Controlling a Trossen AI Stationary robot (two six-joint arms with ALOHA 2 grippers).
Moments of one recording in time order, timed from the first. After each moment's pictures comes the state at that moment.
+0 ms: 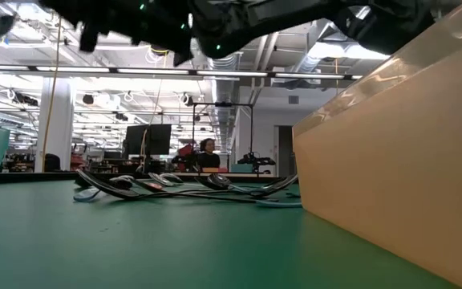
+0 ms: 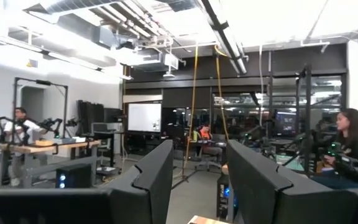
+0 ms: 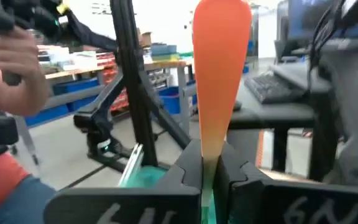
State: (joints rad) left arm 0.23 0.47 0.73 0.14 -0.22 0.04; right arm -0.01 2.60 2.31 0.42 -0.66 0.17
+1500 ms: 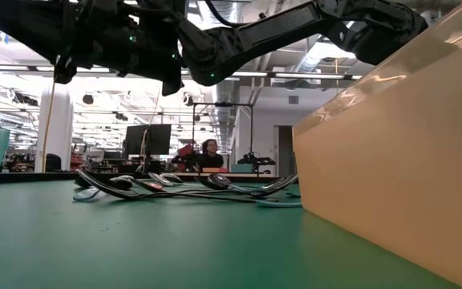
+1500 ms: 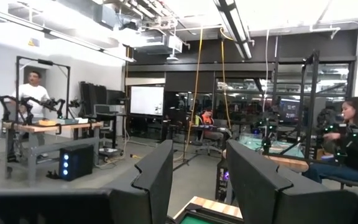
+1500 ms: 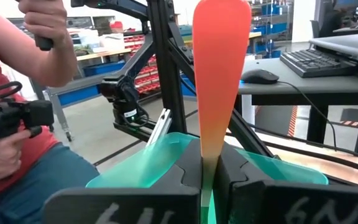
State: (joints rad) left arm 0.23 0.47 0.73 0.06 -0.24 0.00; right arm 0.02 2.69 2.32 0.46 -0.76 0.15
